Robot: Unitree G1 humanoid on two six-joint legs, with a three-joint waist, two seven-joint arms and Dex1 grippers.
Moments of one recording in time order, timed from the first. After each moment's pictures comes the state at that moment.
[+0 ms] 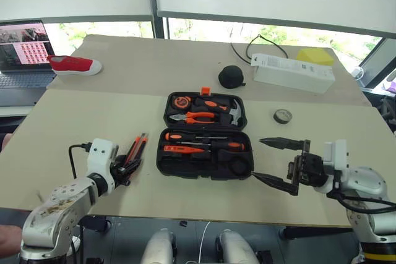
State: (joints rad) left arm 0.08 0.66 0.27 -0.42 -0.54 0.77 -0.52; right arm 0.03 -0.67 -0.18 -0.29 0.60 0.01 1.17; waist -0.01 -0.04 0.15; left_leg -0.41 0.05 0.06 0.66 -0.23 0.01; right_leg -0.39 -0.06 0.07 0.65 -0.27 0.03
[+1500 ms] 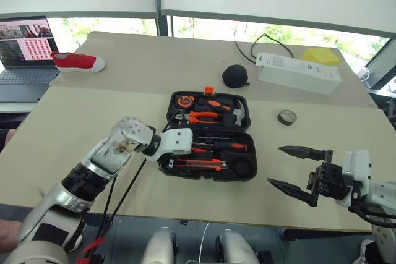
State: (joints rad) left arm -0.65 0.69 -0.45 -0.08 -0.13 0.41 -1.31; right arm 0.19 -0.72 -0.32 -0.34 0.61 0.05 1.14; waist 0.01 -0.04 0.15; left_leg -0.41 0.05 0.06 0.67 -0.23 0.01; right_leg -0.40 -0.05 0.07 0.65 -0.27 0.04
